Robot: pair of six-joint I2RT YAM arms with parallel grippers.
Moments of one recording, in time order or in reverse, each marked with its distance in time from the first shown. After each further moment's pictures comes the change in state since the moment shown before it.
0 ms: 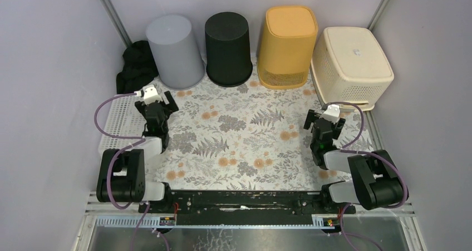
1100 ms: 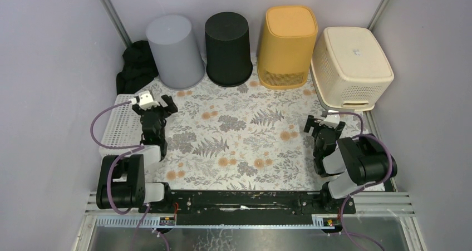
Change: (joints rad) left arm 0.040 -0.044 -0.106 0.259 0.109 -0.027; right arm -0.056 0.196 -0.146 0.532 -0.137 -0.115
